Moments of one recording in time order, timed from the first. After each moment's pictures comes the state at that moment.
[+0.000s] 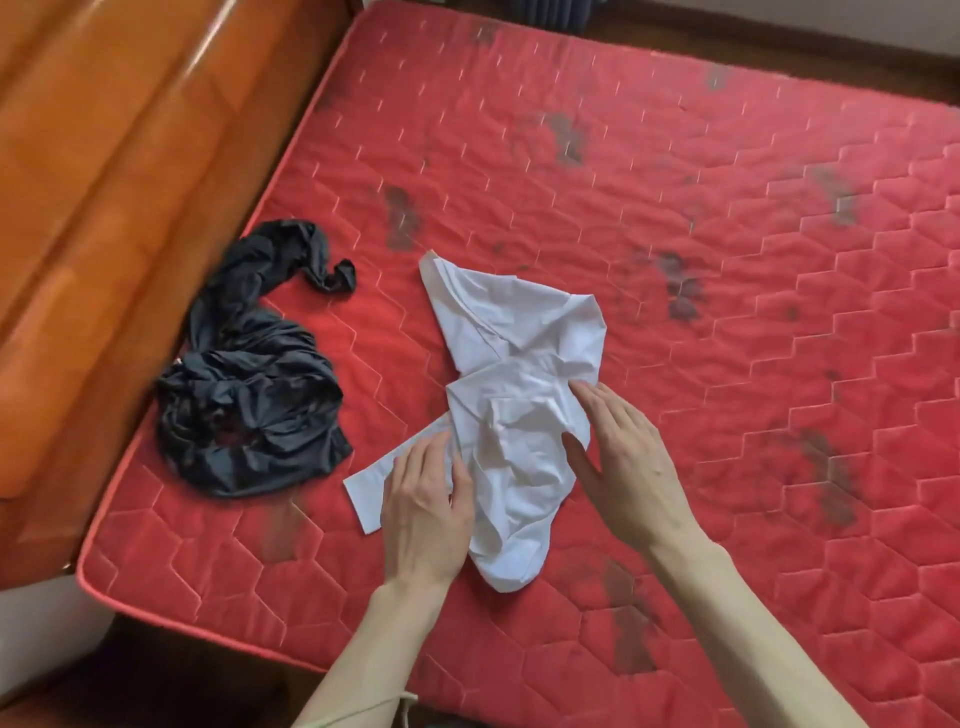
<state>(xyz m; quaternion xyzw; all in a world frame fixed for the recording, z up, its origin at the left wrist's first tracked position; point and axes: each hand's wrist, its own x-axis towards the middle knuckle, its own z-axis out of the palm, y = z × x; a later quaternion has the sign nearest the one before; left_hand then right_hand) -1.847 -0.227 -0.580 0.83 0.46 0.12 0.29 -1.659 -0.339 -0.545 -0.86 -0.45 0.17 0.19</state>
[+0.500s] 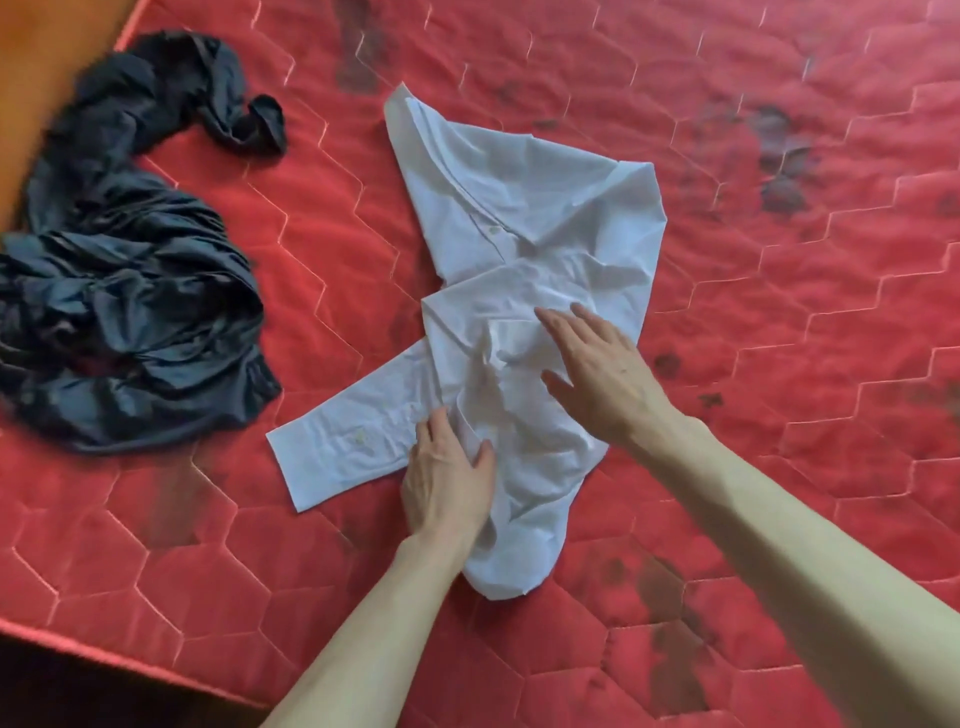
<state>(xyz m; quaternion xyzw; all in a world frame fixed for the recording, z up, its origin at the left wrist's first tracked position) -1.812 -0.246 -0.798 0.71 0.59 -0.07 0.38 -1.612 -0.285 -0.772 -0.81 -0.54 0.25 0.03</state>
